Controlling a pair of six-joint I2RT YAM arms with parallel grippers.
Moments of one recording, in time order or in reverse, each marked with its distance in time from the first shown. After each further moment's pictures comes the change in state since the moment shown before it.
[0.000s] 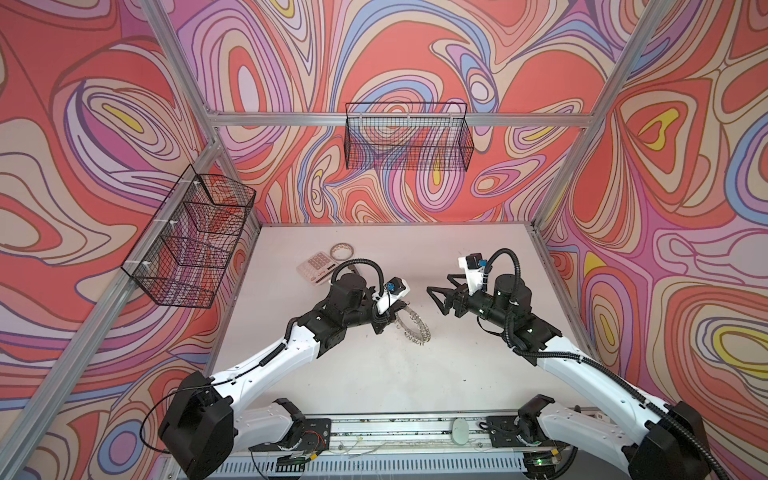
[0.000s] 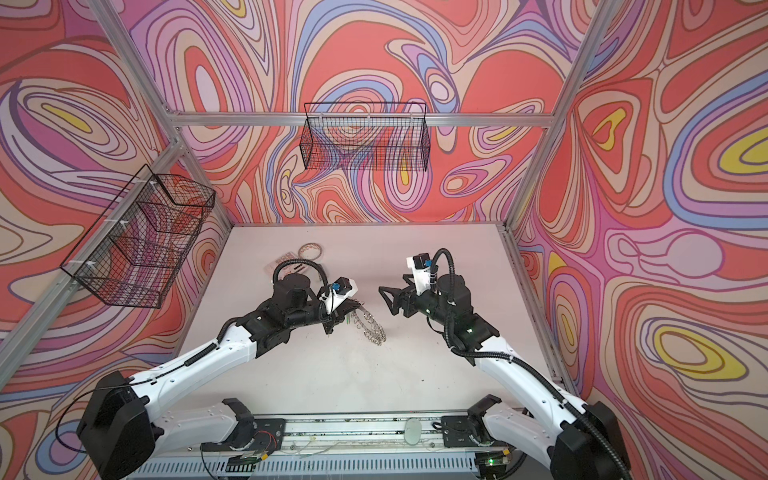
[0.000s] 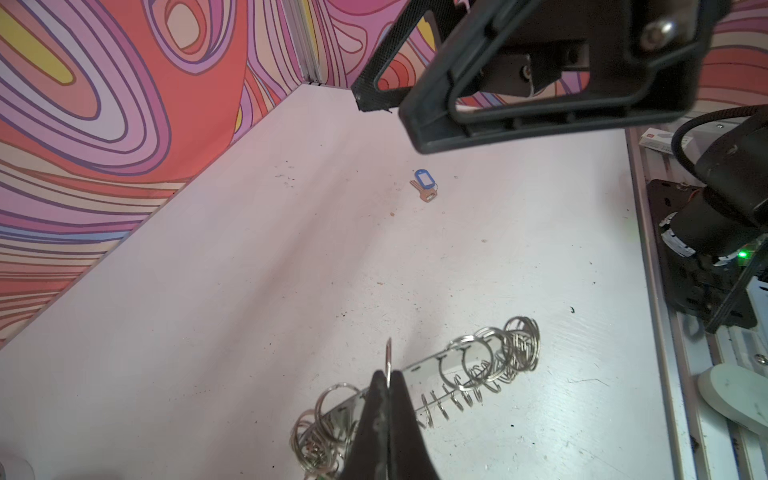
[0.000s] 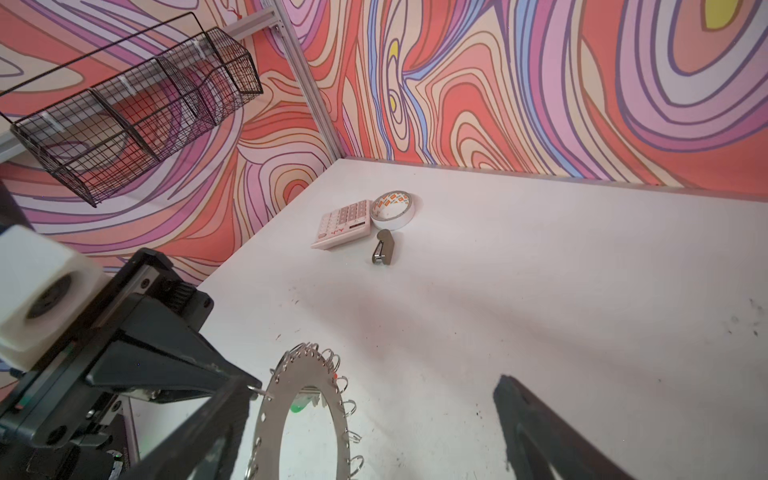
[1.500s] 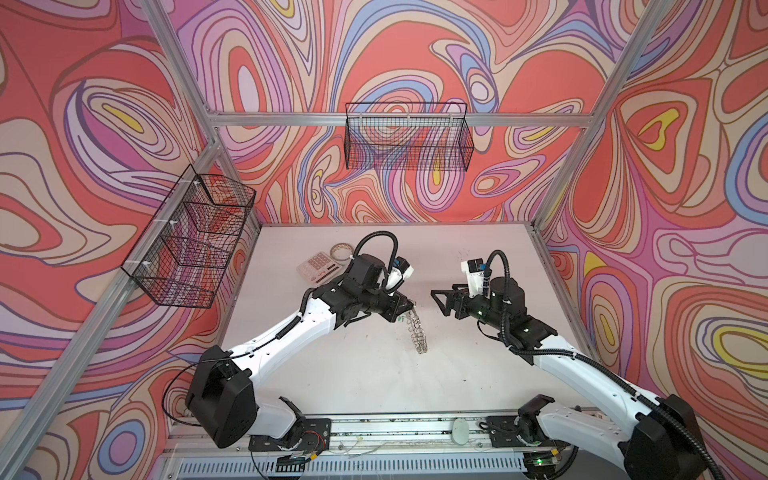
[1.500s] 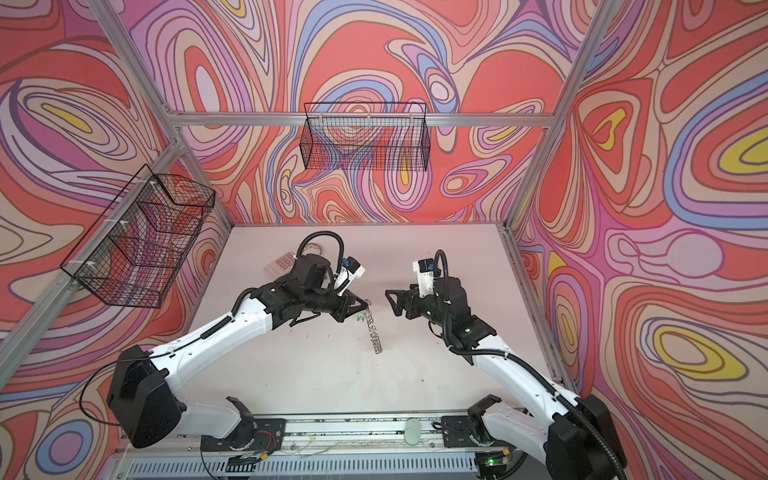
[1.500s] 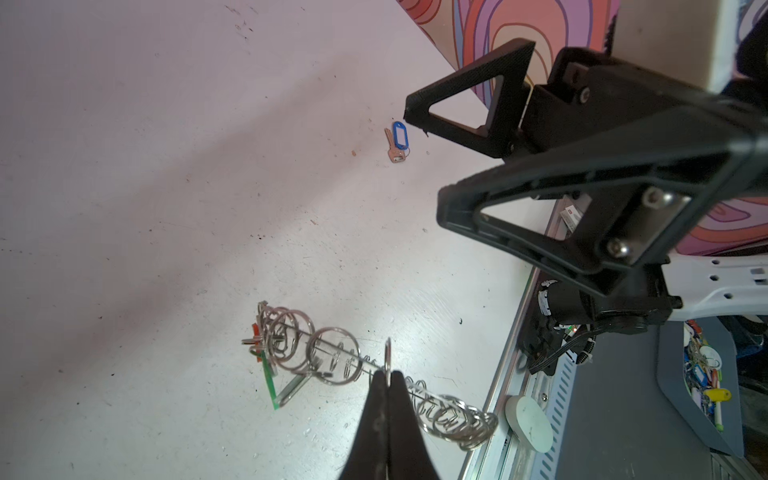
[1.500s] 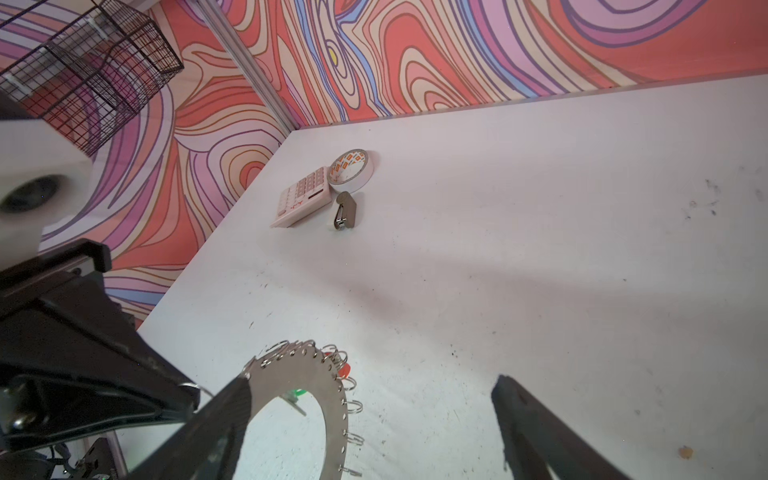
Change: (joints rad) left arm -0.005 0.185 0.307 -0.385 0.082 -0.469; right arm -0.032 0.033 -0.040 -0.042 0.061 0.100
